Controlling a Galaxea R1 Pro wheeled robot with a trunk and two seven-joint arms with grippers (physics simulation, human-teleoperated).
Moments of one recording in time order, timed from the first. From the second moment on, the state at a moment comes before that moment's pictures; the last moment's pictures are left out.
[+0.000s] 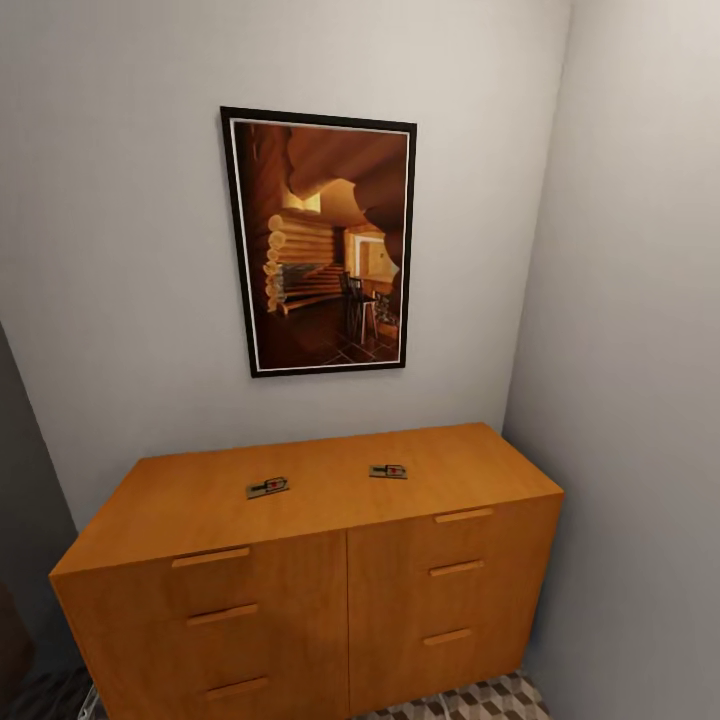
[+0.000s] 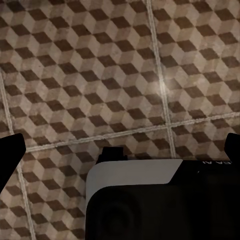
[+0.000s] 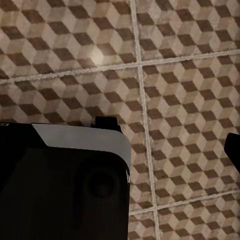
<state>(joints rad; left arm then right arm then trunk) -0.17 -0.02 -0.25 -0.01 0.26 -0.16 0.06 -0.17 0.04 0.36 0.03 -0.26 -0.07 -0.15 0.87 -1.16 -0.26</state>
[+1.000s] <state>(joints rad) -0.17 -0.02 -0.25 -0.01 0.26 -0.16 0.06 -0.17 0.04 0.36 0.03 -0.26 -0.08 -0.15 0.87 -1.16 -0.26</state>
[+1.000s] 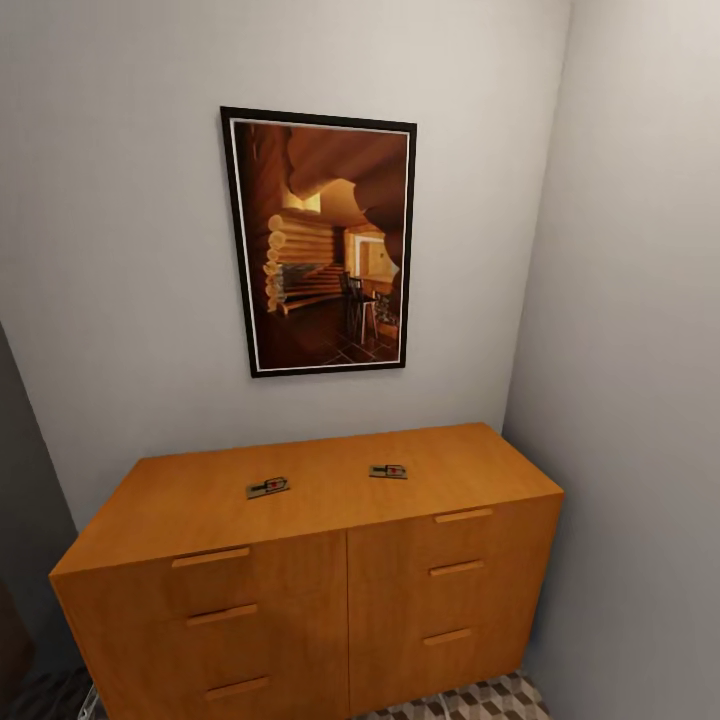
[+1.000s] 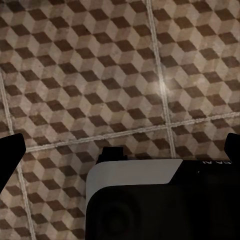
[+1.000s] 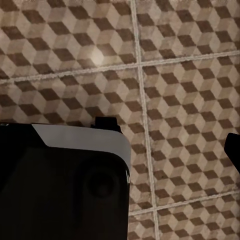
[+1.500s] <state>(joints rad) -0.17 -0.02 -0.25 -0.01 0.26 -0.16 0.06 -0.17 0.04 0.36 0.03 -0.26 -0.08 -0.15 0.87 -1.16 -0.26</state>
